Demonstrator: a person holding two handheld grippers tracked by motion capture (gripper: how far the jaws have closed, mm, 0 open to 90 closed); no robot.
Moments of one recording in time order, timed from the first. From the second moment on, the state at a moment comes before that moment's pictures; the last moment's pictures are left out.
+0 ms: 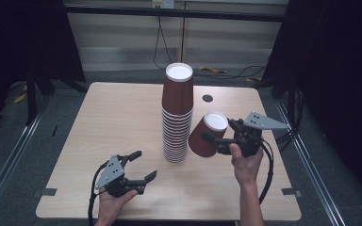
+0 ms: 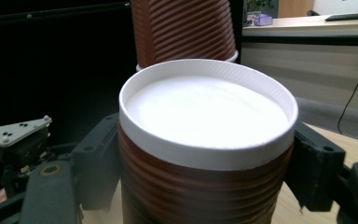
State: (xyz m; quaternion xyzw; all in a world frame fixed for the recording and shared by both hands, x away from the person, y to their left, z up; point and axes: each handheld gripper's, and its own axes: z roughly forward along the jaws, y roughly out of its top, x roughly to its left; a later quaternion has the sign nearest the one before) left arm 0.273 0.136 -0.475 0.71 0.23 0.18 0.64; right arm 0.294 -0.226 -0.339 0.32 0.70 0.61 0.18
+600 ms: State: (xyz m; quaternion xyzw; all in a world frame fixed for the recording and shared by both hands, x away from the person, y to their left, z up) left arm 0.271 0.112 -0.468 0.73 0.19 0.15 0.64; right arm 0.288 -0.198 -0.376 0.31 0.72 0.61 0.14
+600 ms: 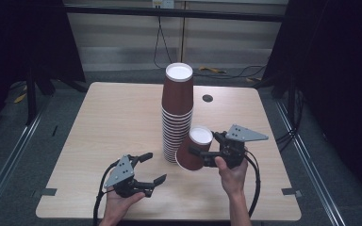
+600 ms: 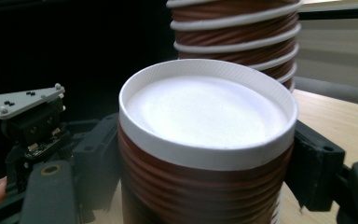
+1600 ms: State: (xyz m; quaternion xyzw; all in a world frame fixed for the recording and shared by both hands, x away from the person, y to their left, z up) left arm 0.274 0.087 -0.475 0.75 0.17 0.10 0.63; right arm 0.285 -0.160 -0.424 0.28 0.73 0.62 0.06
